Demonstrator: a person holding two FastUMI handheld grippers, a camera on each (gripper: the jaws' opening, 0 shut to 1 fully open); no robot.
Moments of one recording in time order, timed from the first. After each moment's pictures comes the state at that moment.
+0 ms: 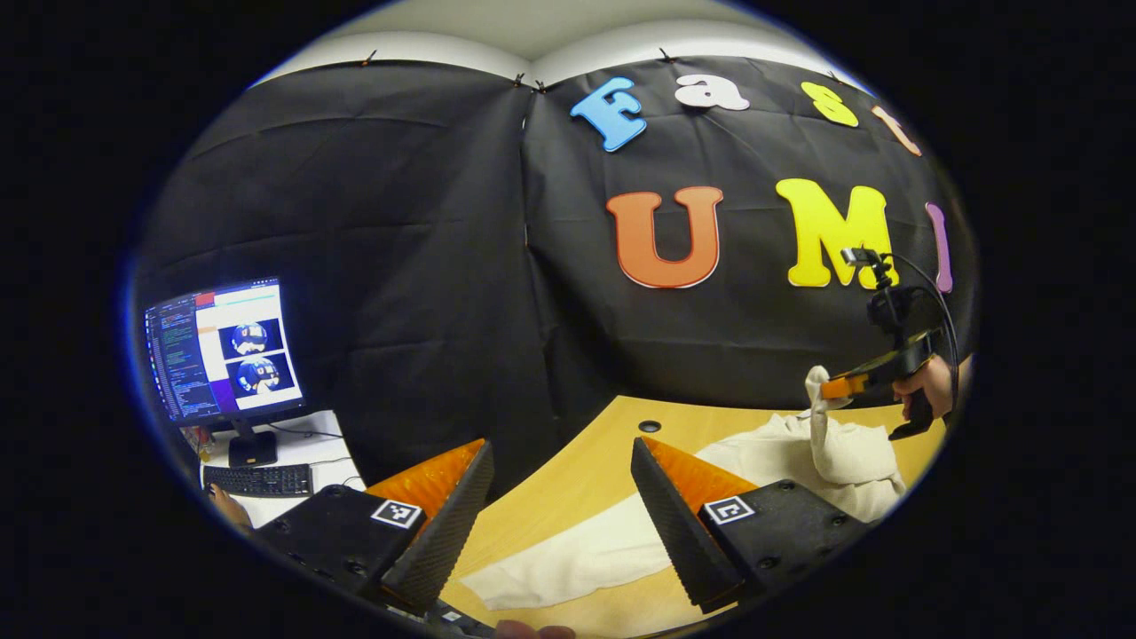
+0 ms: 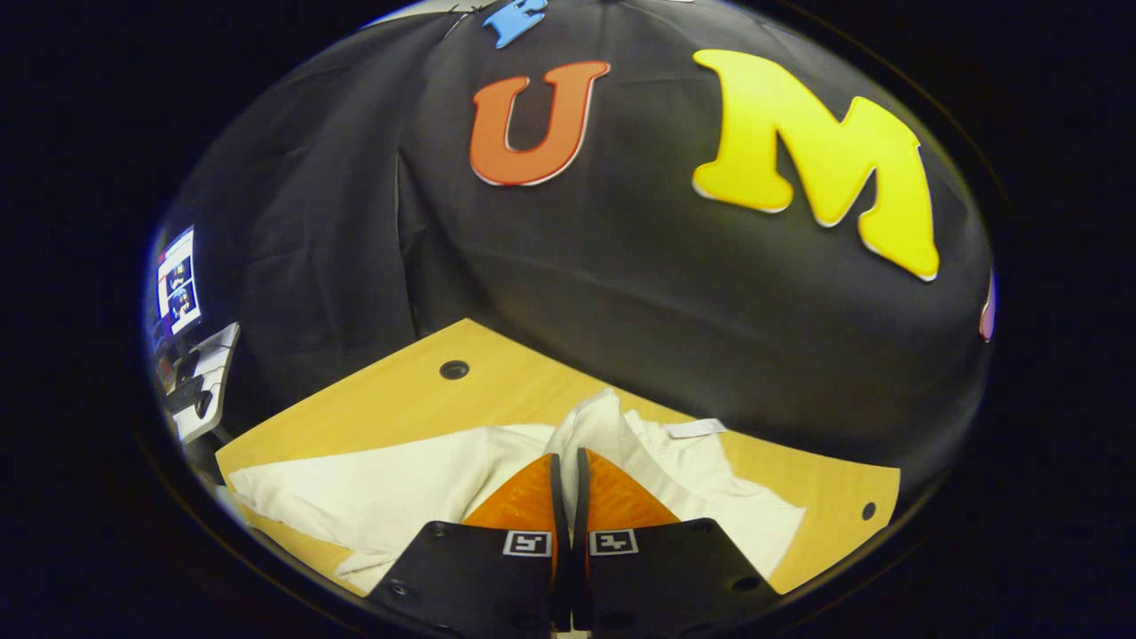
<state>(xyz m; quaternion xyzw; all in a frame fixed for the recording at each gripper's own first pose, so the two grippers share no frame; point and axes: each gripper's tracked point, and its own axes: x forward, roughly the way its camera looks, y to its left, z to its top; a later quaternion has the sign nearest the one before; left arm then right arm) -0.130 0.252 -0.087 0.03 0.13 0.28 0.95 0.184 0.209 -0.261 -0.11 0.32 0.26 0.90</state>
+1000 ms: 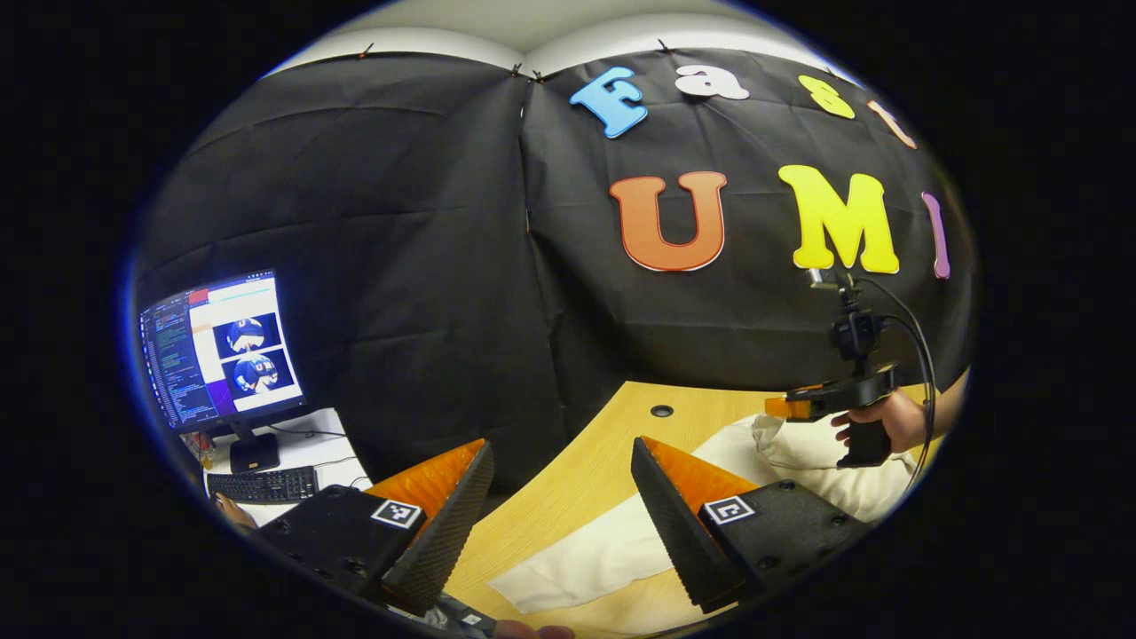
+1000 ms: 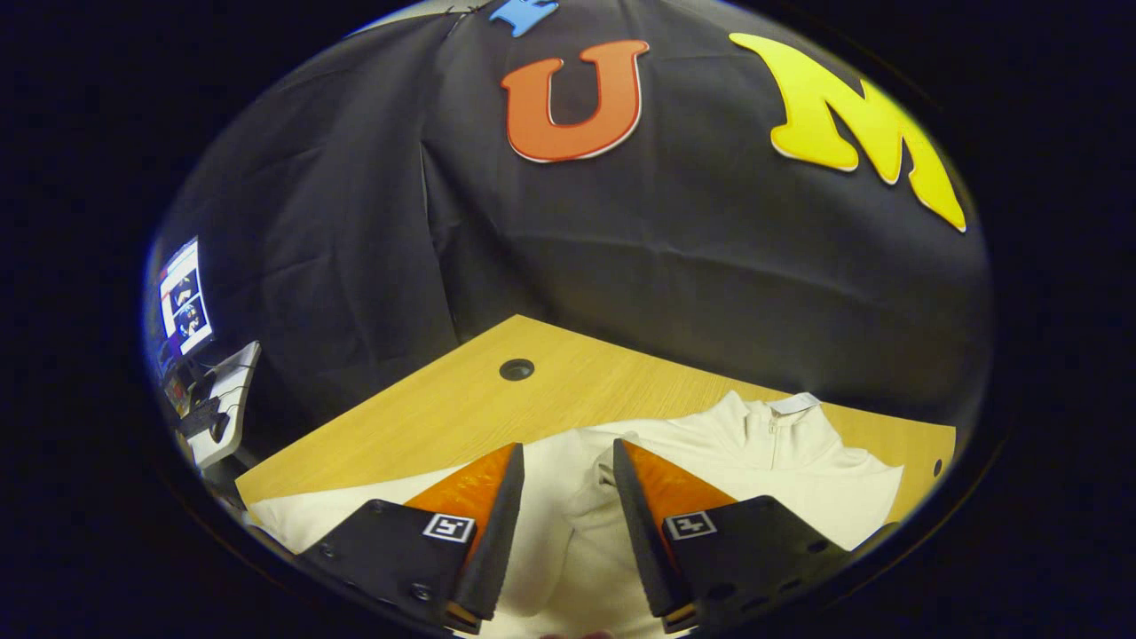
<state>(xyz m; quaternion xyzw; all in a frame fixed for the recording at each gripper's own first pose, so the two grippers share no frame) -0.136 0.272 -0.106 0.04 0.14 0.26 0.96 0.145 0.274 -0.264 -0.05 0.30 0.29 0.91</state>
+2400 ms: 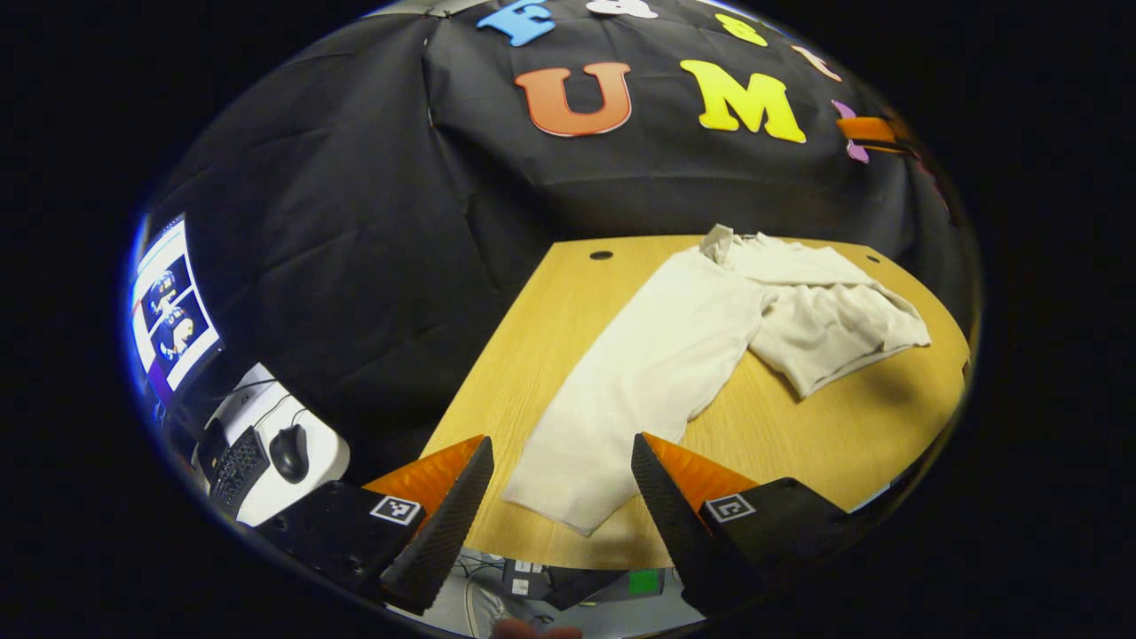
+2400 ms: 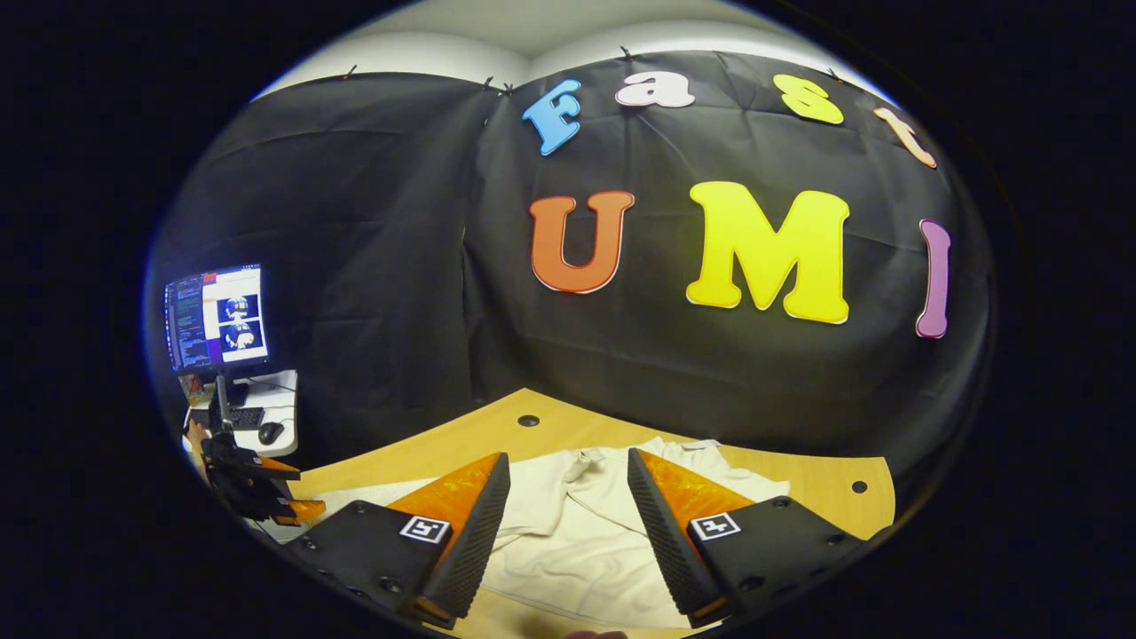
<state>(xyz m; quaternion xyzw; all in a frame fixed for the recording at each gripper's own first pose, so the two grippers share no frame) -0.220 0.296 -0.299 0.07 0.33 0.08 0.94 -0.026 0.161 -0.091 -0.05 0.18 0.27 0.95</state>
